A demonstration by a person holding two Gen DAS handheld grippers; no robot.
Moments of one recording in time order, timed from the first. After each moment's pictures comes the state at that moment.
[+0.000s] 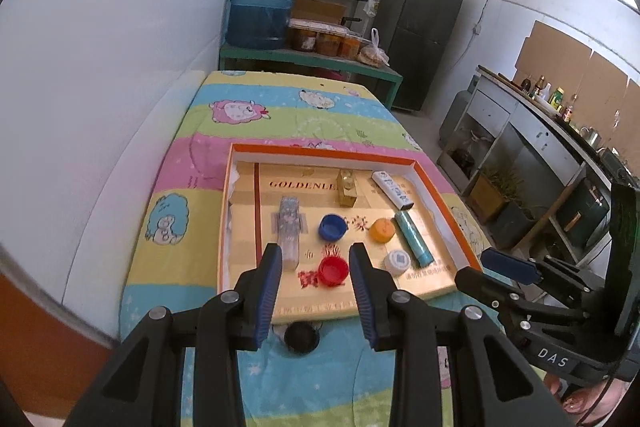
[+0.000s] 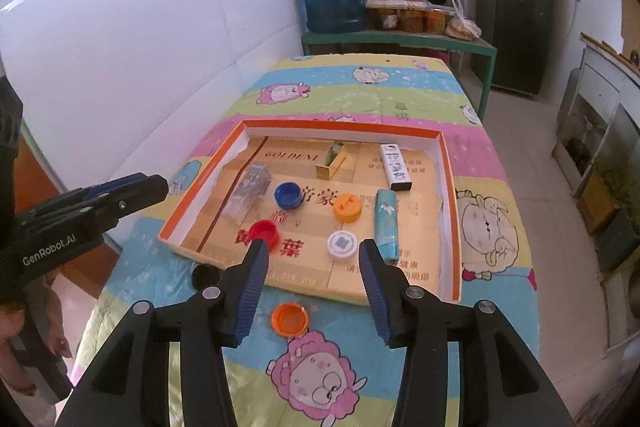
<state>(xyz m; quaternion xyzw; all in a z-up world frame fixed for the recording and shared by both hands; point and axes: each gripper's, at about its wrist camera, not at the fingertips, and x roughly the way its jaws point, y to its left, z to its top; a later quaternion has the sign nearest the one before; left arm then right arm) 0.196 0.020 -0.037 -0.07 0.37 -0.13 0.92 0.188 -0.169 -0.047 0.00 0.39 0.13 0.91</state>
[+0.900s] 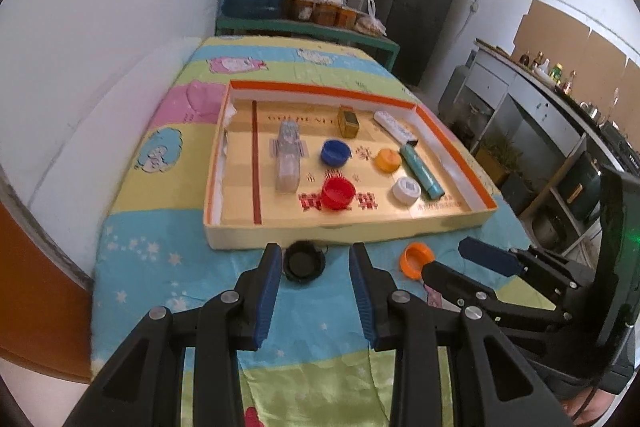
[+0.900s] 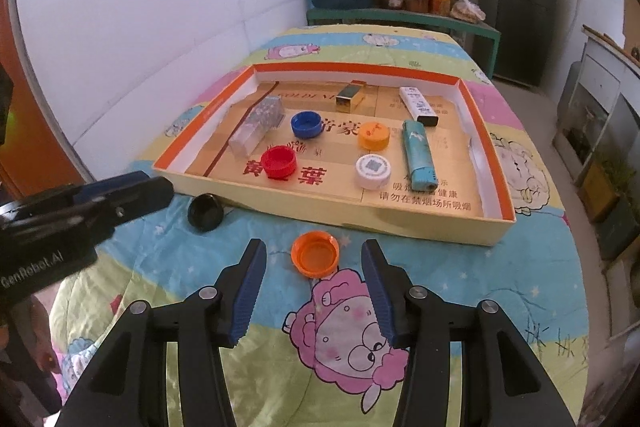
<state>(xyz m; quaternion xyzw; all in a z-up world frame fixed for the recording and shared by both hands) 0.165 0.012 -0.095 -0.06 0.41 -0.14 0.90 0.165 -0.144 -0.112 -0.01 0.41 0.13 0.90</state>
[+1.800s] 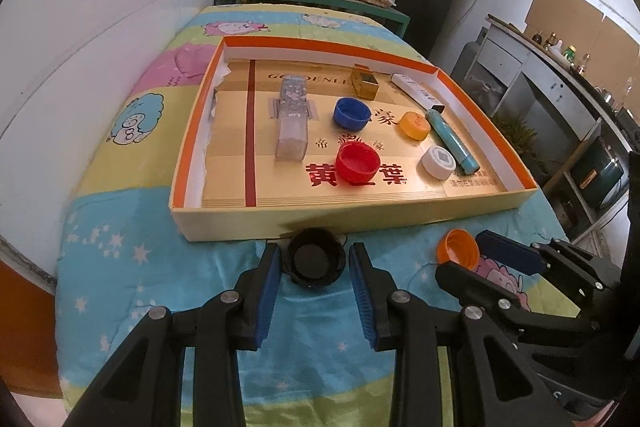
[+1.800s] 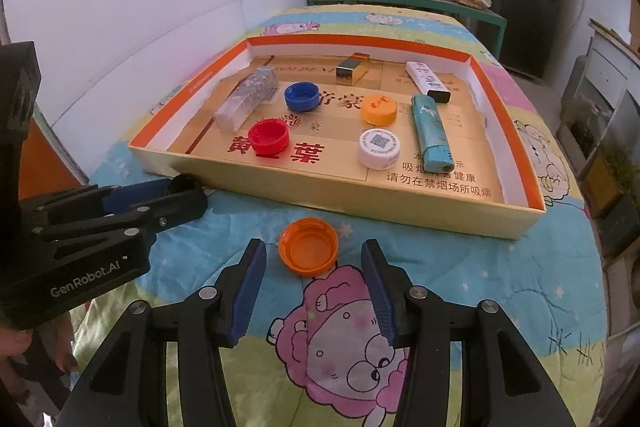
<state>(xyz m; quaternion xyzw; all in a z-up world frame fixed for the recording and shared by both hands) 0.191 0.002 -0.135 -0.05 0.44 -0.13 0.89 0.183 -0.141 -0.140 -0.02 0.44 0.13 0.89</state>
